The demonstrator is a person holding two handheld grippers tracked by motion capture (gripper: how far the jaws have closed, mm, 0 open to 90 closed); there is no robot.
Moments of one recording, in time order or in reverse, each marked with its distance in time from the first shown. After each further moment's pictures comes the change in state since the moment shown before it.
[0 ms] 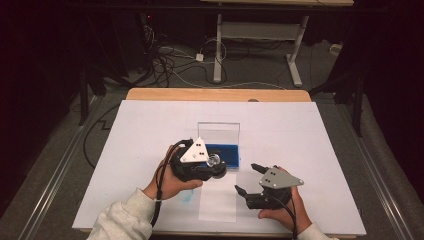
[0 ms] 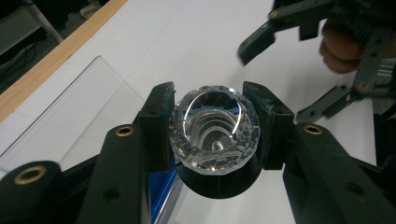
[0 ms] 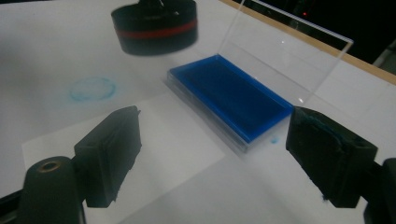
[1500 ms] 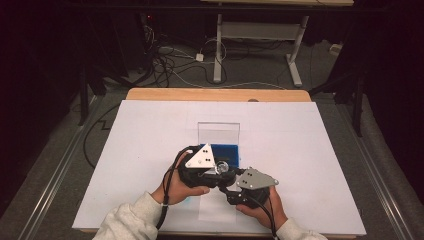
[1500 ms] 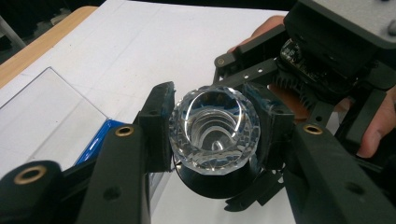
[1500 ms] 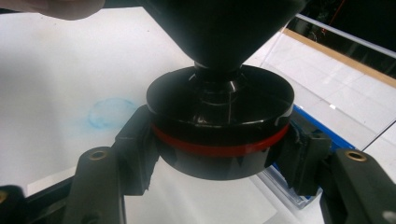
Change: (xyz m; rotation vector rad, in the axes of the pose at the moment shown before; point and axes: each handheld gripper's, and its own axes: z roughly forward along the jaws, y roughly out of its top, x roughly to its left) left arm -0.010 -0.004 0.014 -0.055 -0.095 -0.011; right arm 0.026 0.009 0.038 -0.031 0.044 -0.051
